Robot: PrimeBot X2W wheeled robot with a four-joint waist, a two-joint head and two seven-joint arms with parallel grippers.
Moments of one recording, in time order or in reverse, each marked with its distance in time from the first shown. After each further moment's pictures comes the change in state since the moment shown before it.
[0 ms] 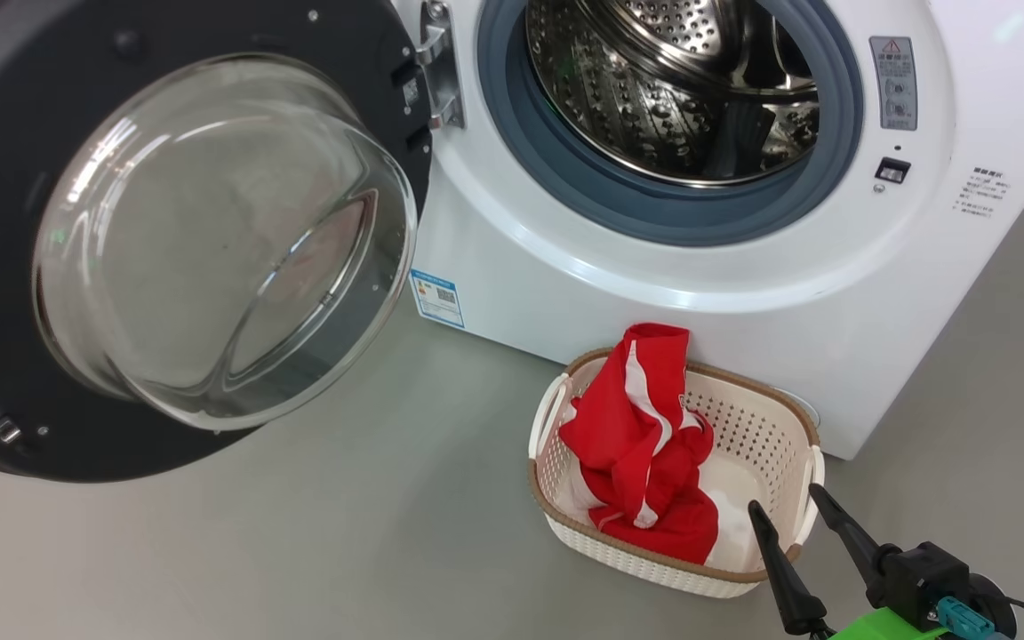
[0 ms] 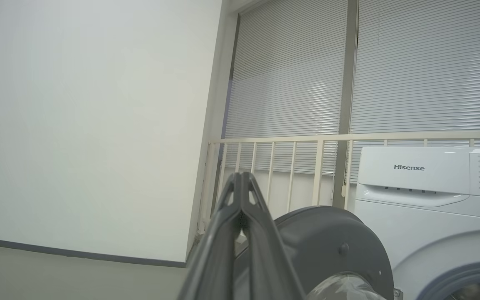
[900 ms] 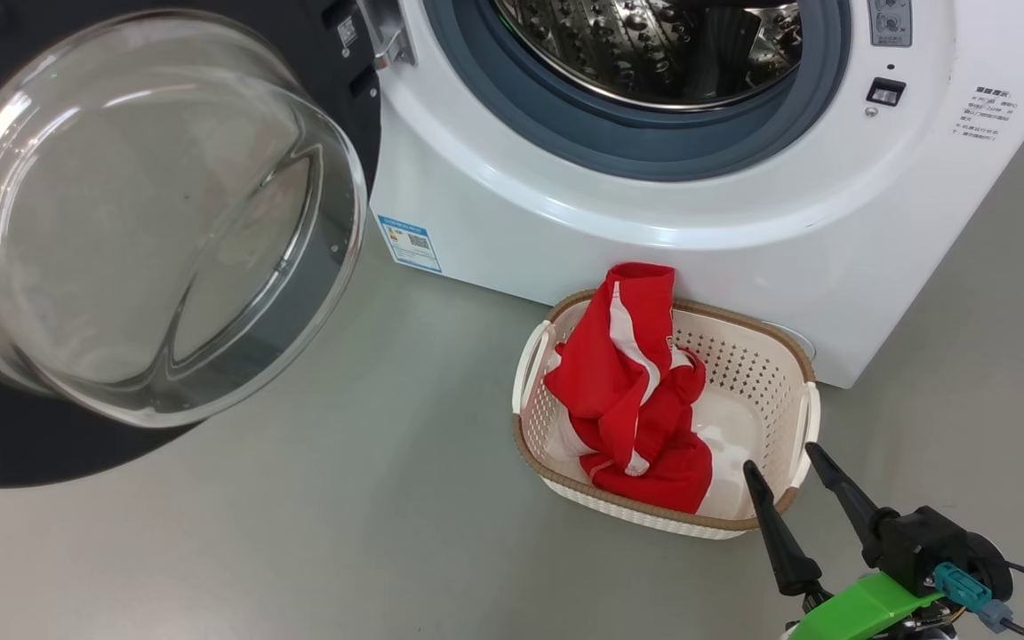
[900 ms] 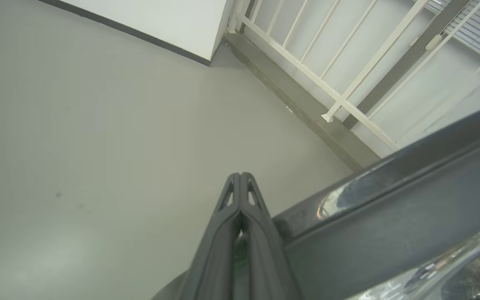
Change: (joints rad) left arm -0.424 0.363 -0.152 0.876 -0.443 -0.009 0.514; right arm -0.062 0.002 0.001 -0.009 -0.017 0.000 0.000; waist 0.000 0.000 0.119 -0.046
